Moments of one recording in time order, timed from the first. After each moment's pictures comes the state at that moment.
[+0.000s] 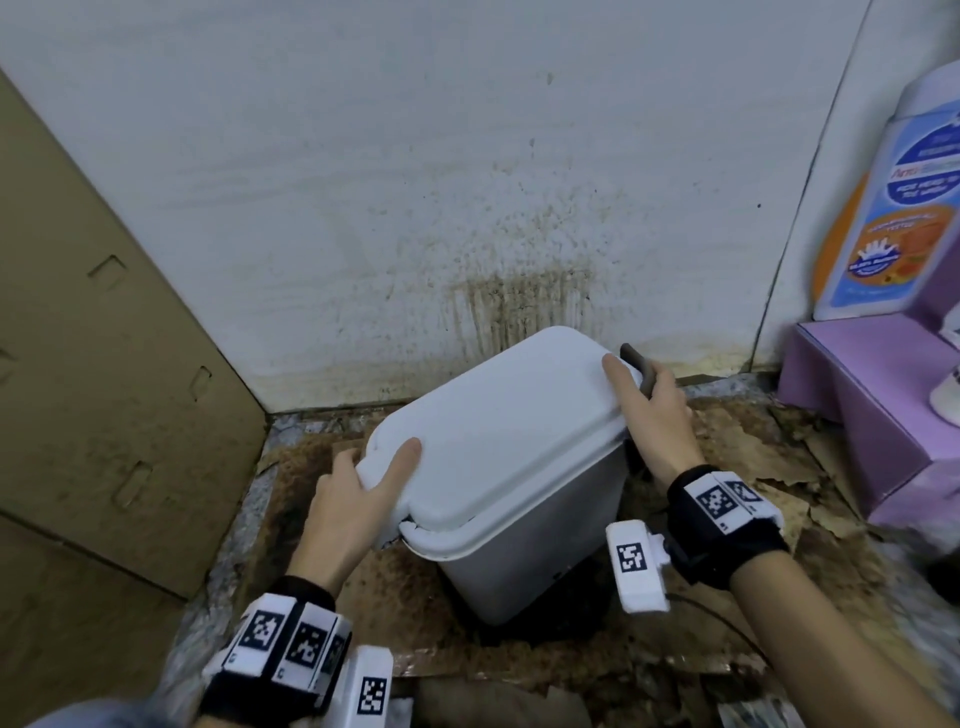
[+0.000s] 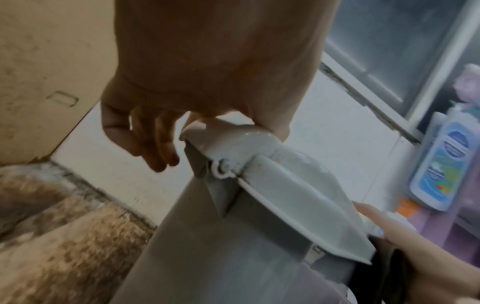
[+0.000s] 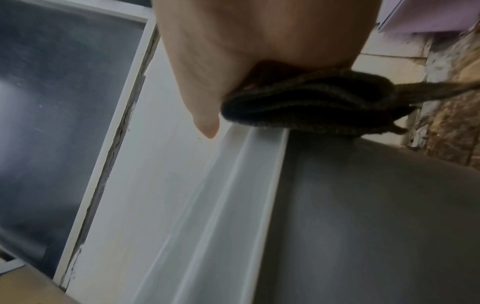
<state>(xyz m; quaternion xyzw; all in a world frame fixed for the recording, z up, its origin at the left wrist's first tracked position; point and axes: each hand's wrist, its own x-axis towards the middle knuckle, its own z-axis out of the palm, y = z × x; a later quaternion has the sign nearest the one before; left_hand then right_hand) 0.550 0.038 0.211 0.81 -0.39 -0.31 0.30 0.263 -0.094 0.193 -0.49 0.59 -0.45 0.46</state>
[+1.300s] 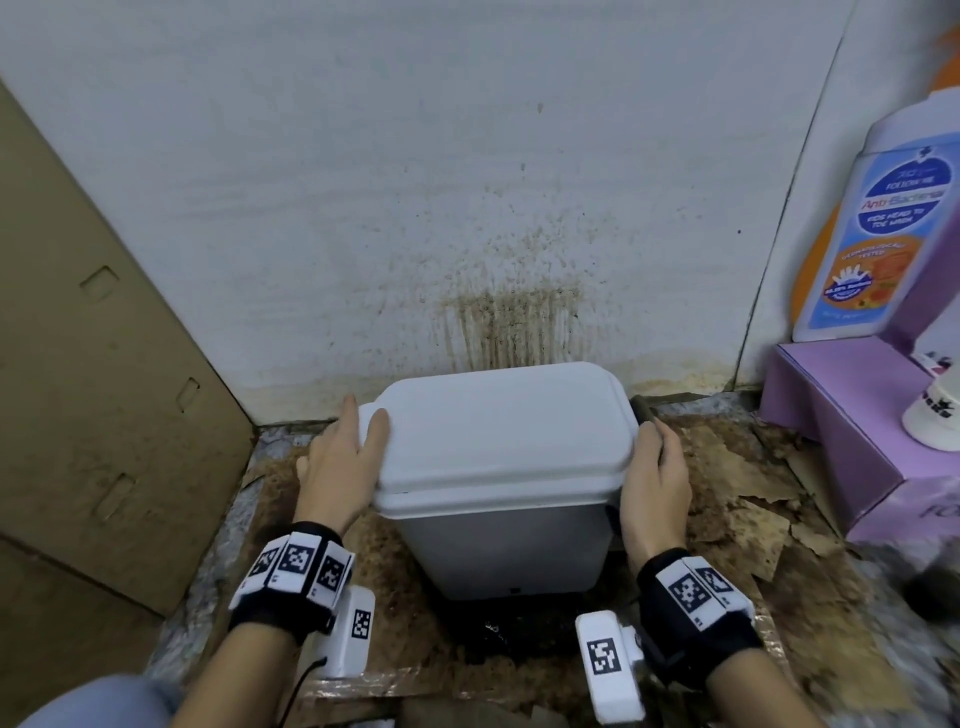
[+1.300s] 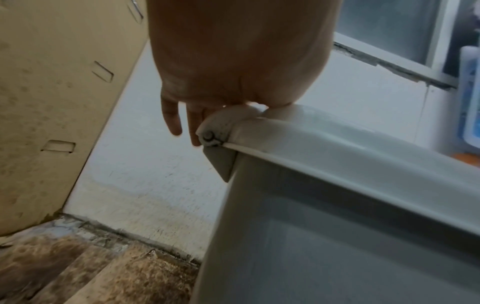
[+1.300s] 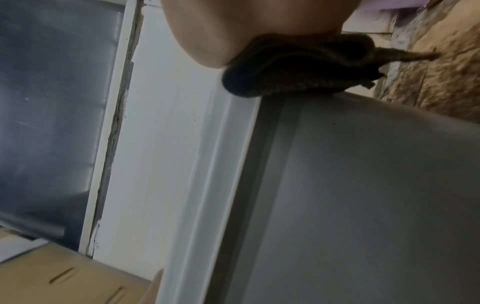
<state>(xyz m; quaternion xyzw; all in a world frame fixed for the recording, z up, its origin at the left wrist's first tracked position) 0.559 -0.011 0.209 0.80 -0.50 -0.19 0.26 0.270 -0.041 0.178 -0.40 0.60 -0.57 0.40</state>
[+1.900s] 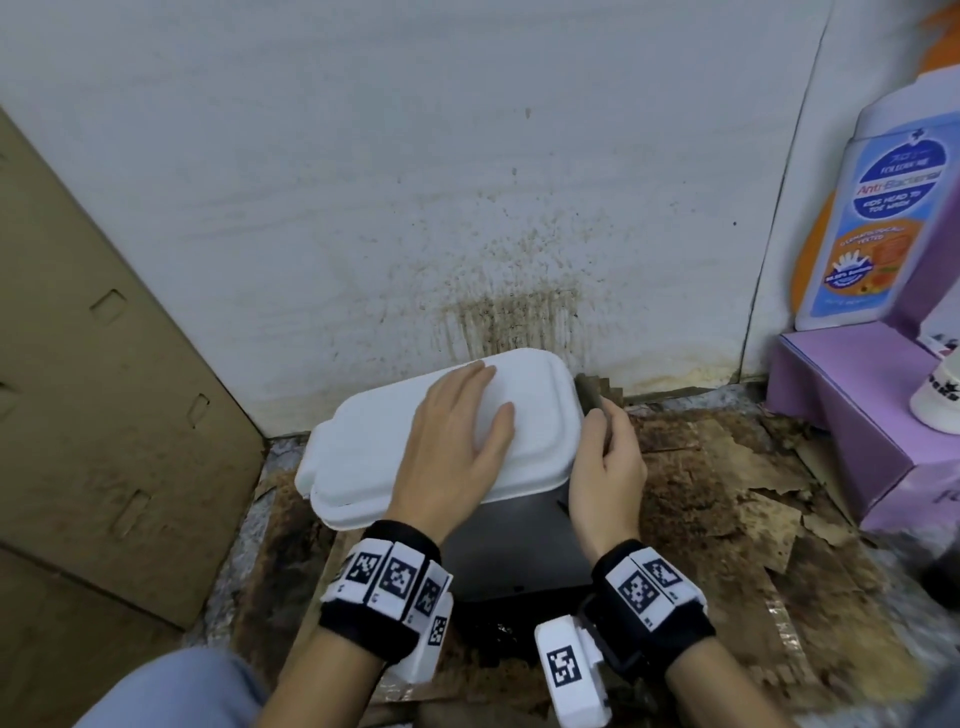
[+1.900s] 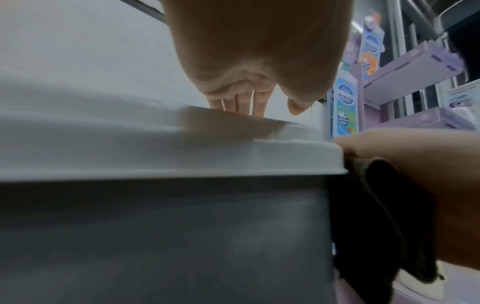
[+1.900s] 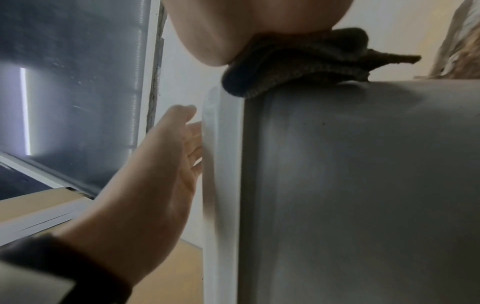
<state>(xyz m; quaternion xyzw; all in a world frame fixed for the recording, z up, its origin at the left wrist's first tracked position) 0.463 -0.016 0.241 0.62 -0.71 -0.05 0.33 0.311 -0.028 0.199 -0.44 0.54 -0.60 0.41</state>
